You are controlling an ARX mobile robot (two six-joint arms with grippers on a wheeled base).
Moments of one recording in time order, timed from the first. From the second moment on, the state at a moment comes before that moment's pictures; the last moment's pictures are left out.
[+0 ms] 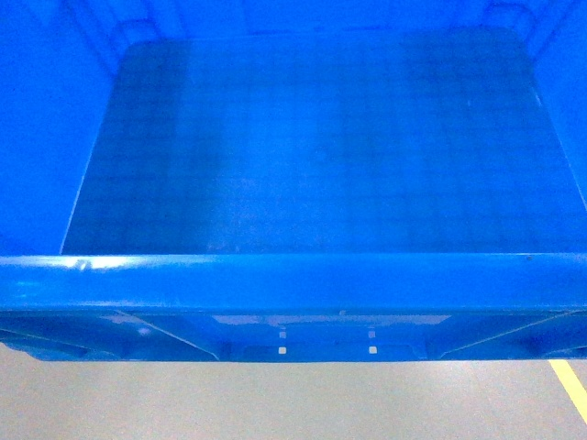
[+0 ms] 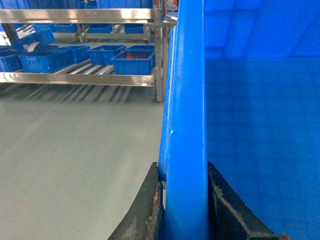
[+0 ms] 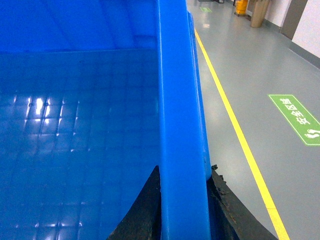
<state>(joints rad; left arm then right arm) -0.32 0.98 0.37 0.54 -0.47 -0.02 0.24 0.97 0.43 0.42 0.29 0.06</state>
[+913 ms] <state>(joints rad) -0.32 0.98 0.37 0.54 -0.47 -0.02 0.24 0.97 0.43 0.41 0.29 0.06</state>
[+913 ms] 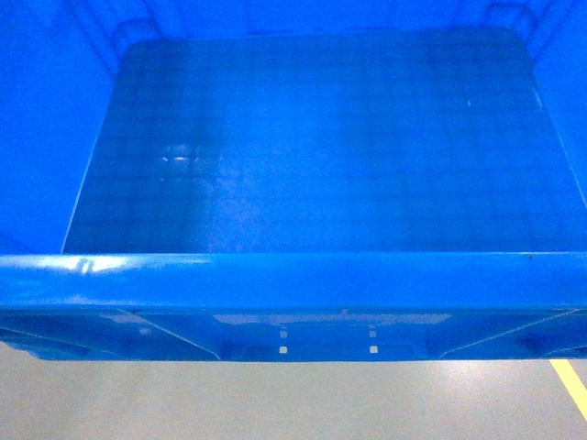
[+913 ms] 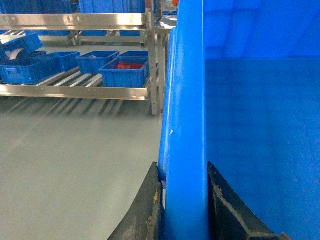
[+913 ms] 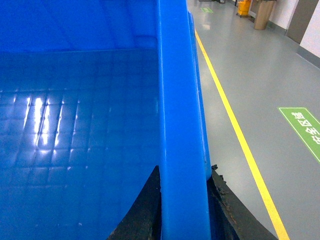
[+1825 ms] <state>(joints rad) -0.32 0.98 0.37 0.53 -0.47 -0.02 0.24 0.97 0.43 0.42 0.29 0.06</state>
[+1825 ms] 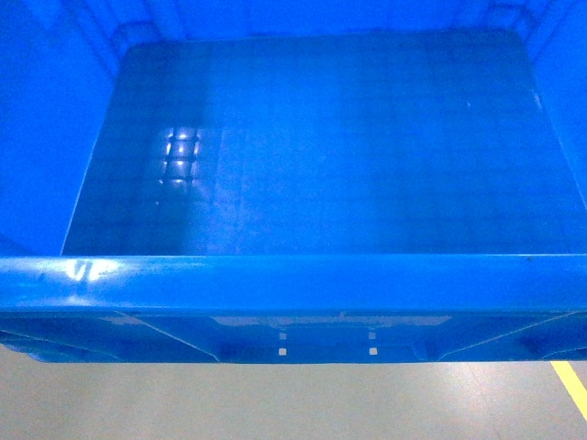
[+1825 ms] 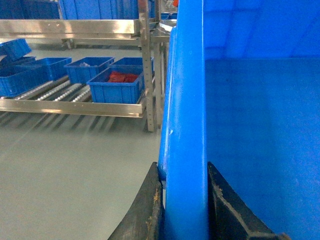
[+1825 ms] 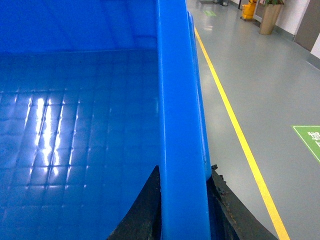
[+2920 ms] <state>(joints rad) -0.32 0.98 0.37 0.53 -0.47 -0.02 0.24 0.97 0.43 0.41 0.29 0.06</state>
